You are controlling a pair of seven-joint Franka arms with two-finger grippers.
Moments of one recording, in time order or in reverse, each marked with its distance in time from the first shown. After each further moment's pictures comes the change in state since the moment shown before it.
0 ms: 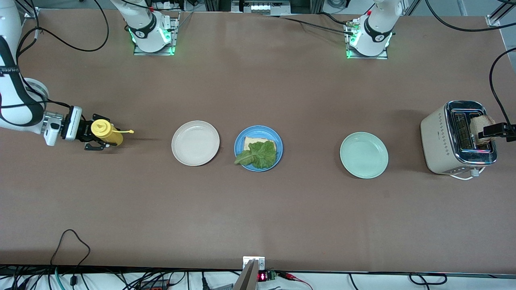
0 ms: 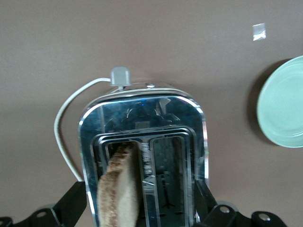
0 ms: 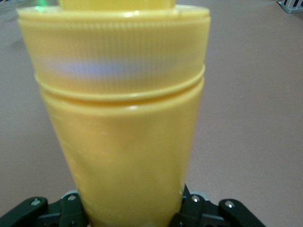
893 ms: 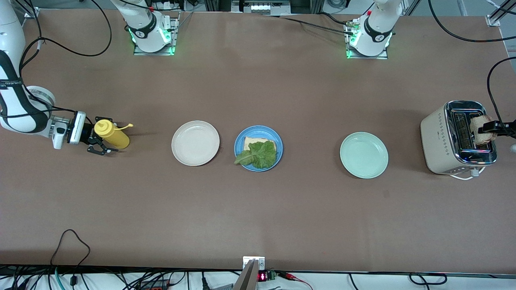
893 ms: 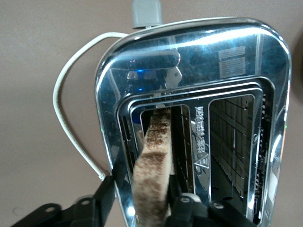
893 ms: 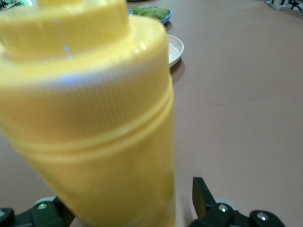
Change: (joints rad) left arm 0.076 0.077 -0.004 -0.013 0.045 -0.037 0.083; right arm -0.027 0.091 -0.001 0.048 0.035 -0.009 -0.013
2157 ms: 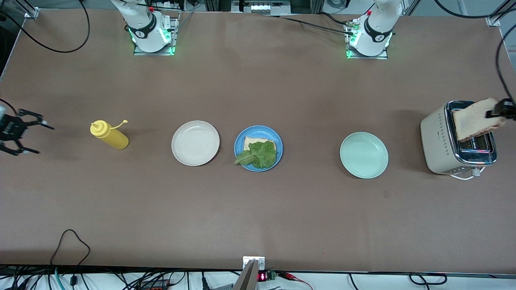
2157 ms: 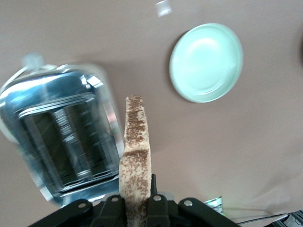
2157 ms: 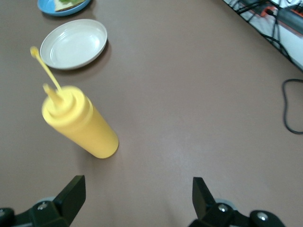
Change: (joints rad) left arm -0.016 -0.153 -0.258 0.187 -0.117 -0.393 -0.151; right arm 0.006 -0.268 -0.116 0.249 -0.251 -0.121 0.564
